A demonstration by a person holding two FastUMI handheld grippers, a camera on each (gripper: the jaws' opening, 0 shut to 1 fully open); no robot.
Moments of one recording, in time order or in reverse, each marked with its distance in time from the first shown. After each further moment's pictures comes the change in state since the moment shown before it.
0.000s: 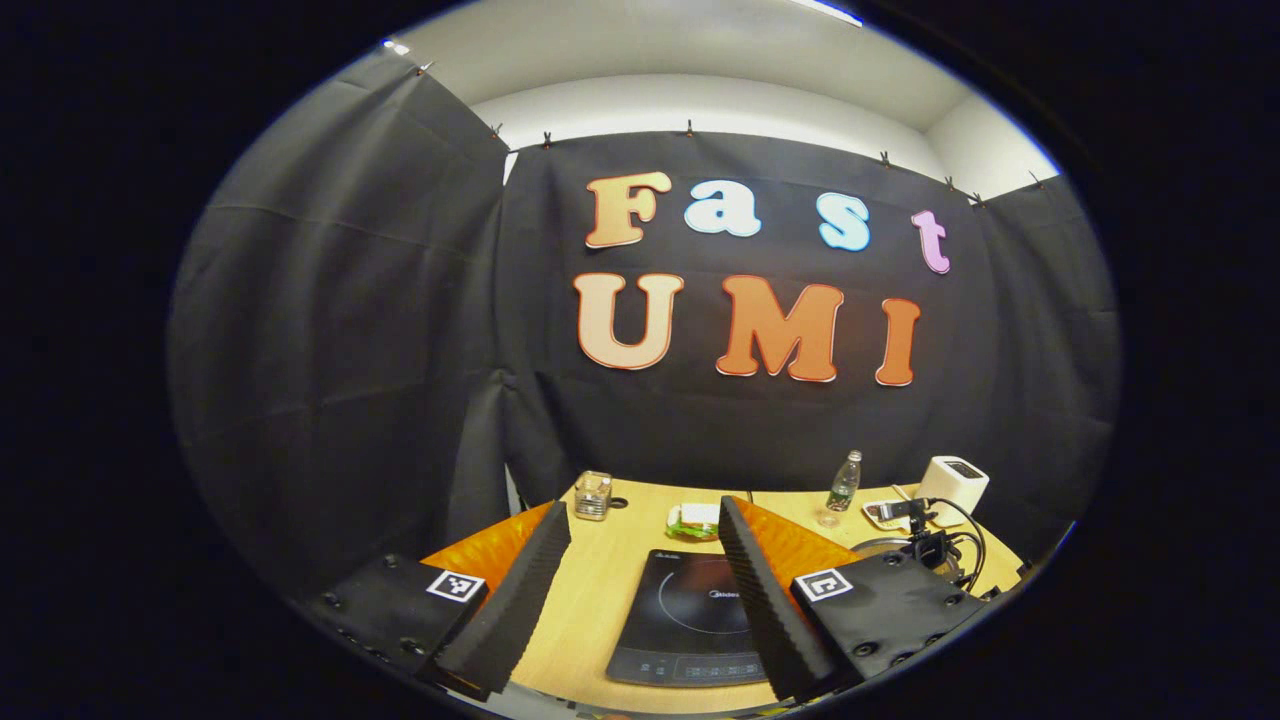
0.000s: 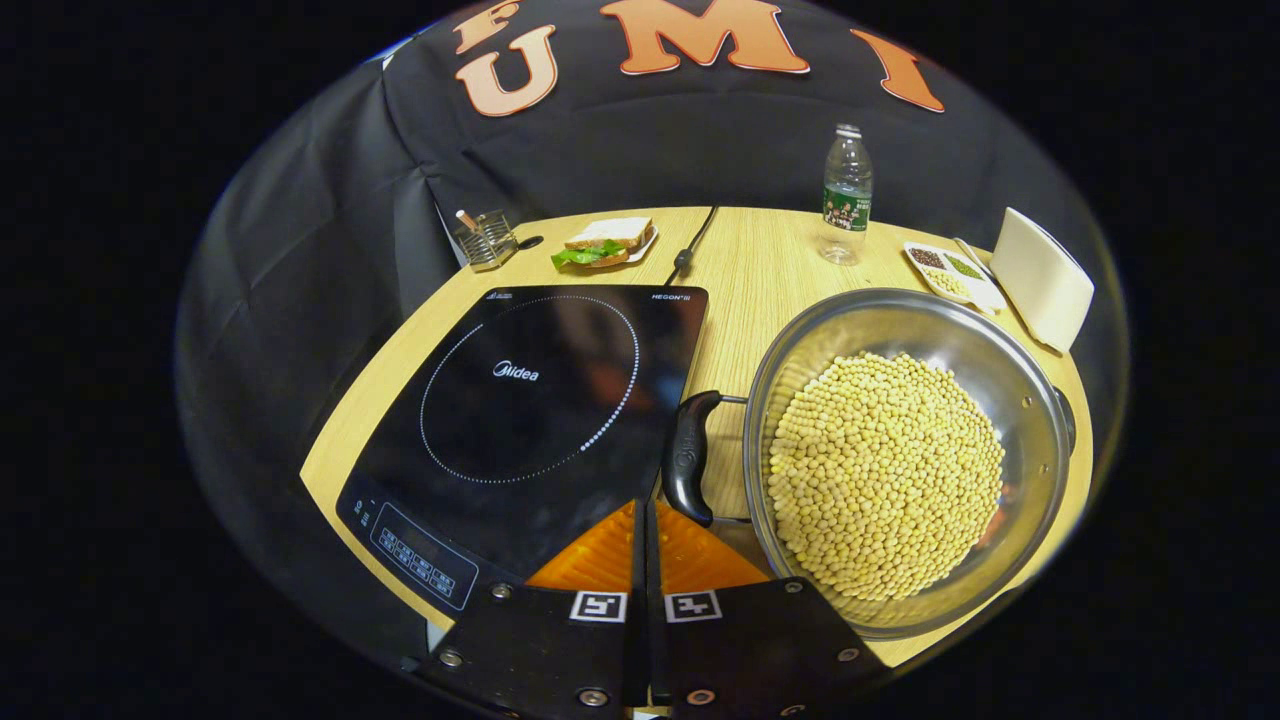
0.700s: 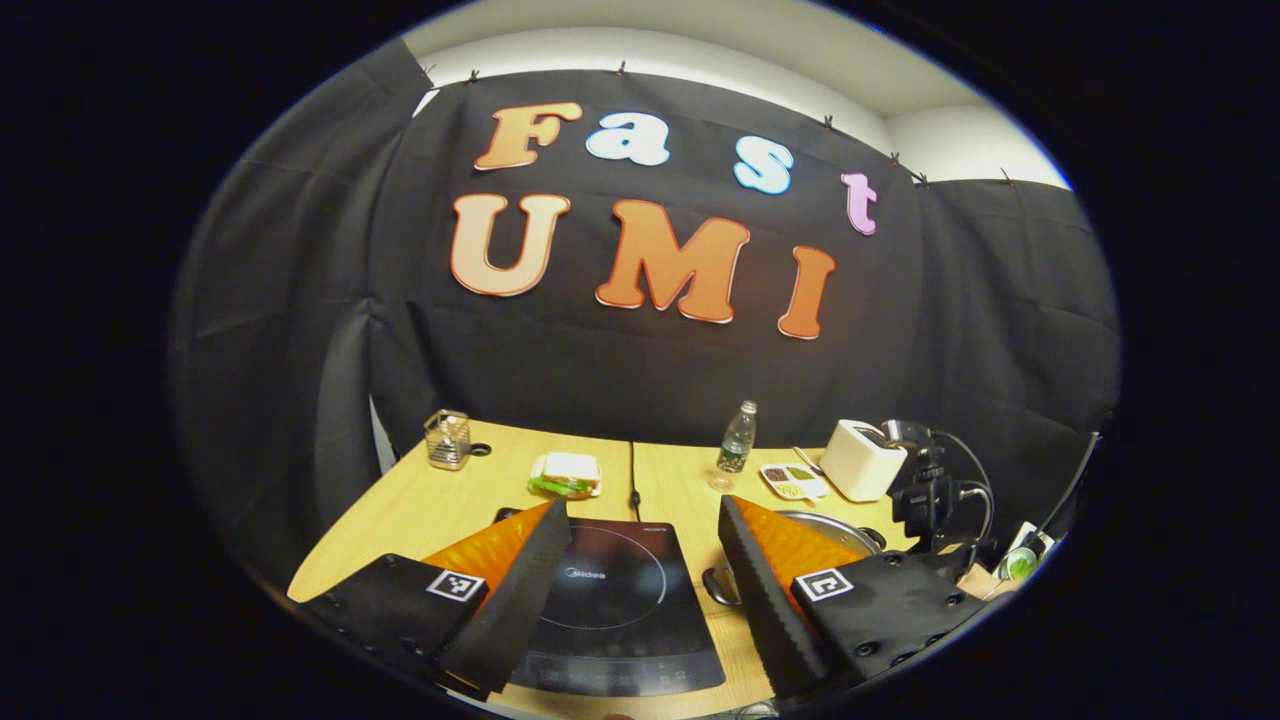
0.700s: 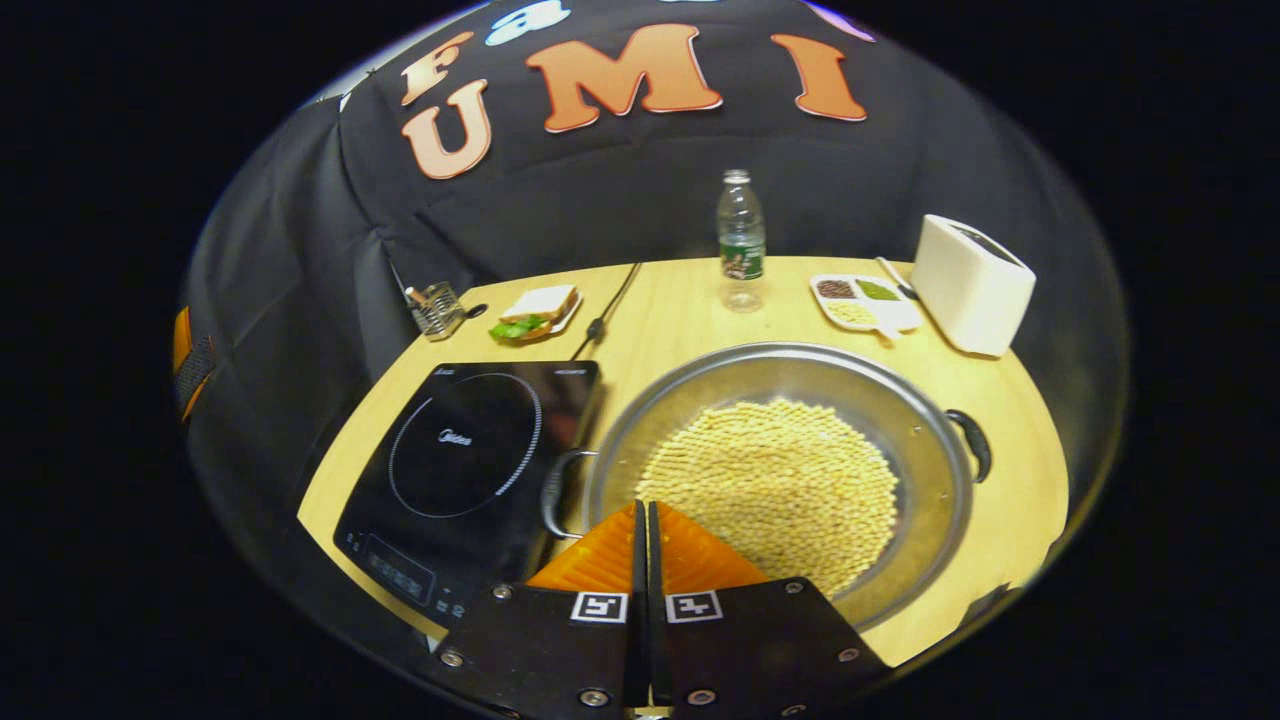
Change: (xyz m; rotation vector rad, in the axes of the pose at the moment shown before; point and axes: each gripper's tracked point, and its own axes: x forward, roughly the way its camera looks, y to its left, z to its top) left arm 0.065 -0.142 -0.089 -0.045 0.177 -0.282; right arm -0.060 -0.107 0.033 0.092 -0.142 -0.142
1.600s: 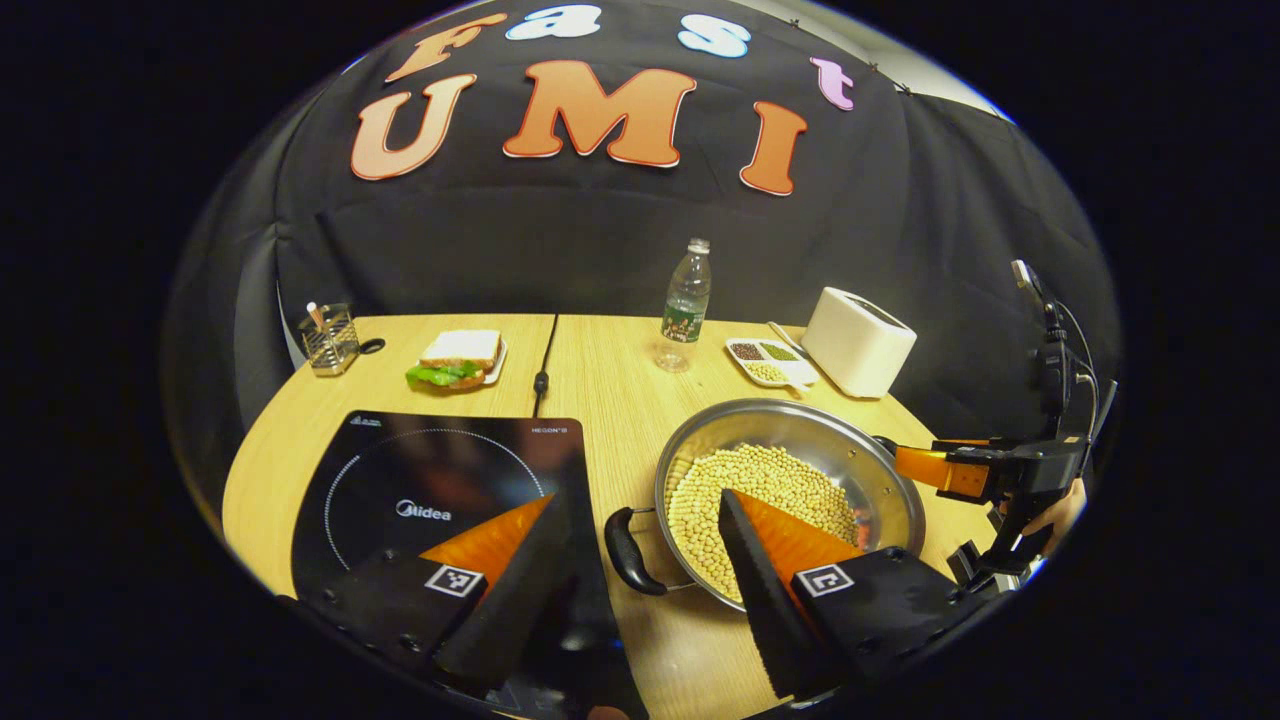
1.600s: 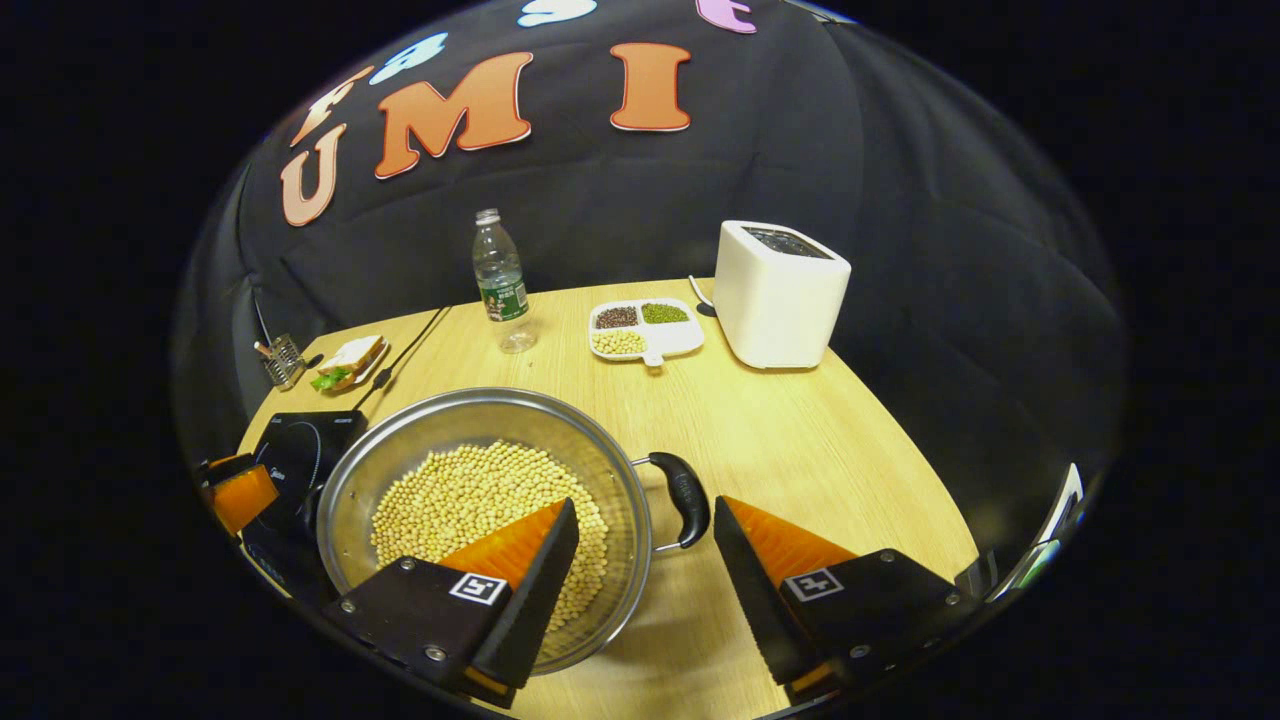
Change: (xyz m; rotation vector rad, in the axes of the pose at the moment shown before) left arm 0.130 -0.091 -0.159 0.040 0.317 -0.061; right arm 0.003 -0.193 0.011 0.085 -0.088 -0.312
